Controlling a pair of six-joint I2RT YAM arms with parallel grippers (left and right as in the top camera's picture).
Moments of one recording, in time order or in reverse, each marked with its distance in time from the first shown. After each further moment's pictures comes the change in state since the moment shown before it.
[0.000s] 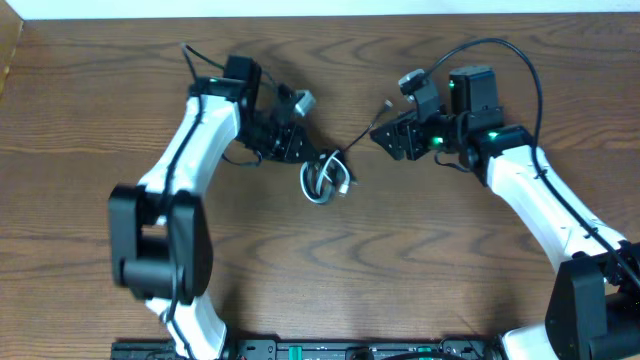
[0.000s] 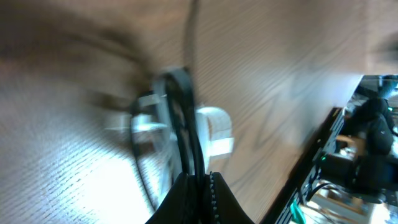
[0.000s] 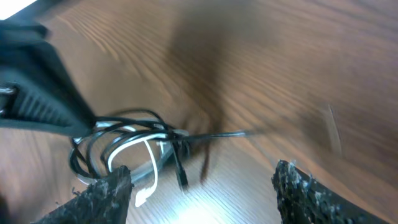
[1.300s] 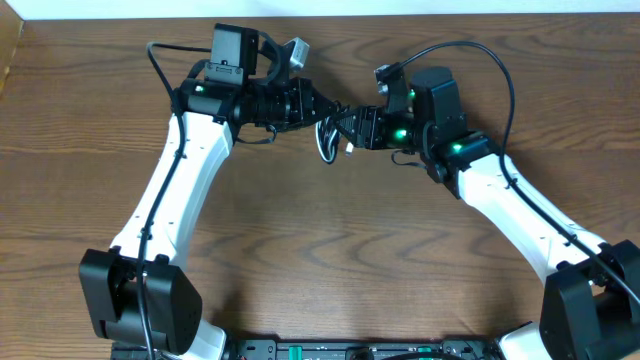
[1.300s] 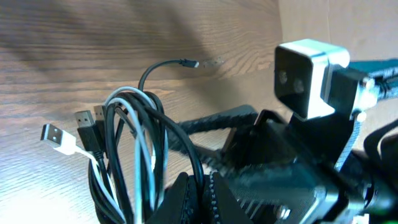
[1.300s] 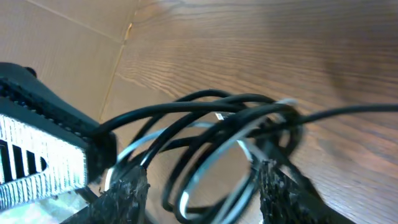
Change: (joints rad) left arm -0.067 -0.187 0.013 0.309 0.016 -0.625; right arm 0.162 0.000 0.002 0.204 0.023 0.581
